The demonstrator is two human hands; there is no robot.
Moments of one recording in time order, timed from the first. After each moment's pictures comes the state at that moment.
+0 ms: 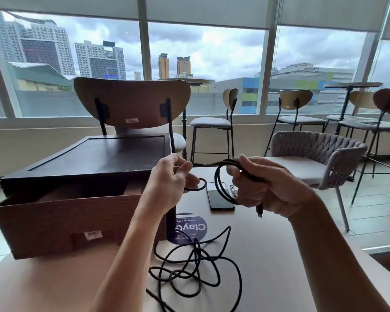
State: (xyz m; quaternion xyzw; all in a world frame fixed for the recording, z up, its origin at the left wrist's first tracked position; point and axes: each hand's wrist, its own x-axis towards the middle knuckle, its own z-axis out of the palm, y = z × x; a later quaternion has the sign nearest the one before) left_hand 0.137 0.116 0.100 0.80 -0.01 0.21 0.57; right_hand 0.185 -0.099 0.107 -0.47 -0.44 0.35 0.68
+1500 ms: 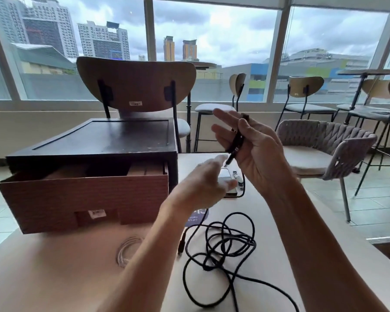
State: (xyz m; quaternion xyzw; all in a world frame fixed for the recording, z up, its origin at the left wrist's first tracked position) left_hand 0.132 0.072 0.091 0.93 -0.12 0.09 0.34; right_hand 0.173 -0.051 0.120 -0.41 -0.32 0.06 0.85
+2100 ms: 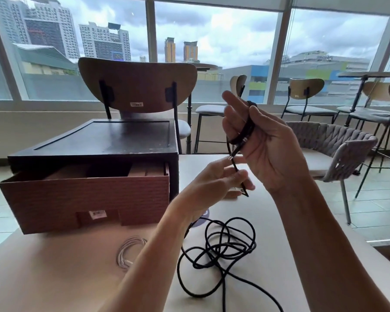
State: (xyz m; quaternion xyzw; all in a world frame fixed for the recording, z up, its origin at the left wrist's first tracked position) left_hand 0.137 0.063 0.077 0.75 -0.18 0.01 0.63; right_hand 0.162 -0.057 0.136 -0.32 -0.37 0.10 0.87
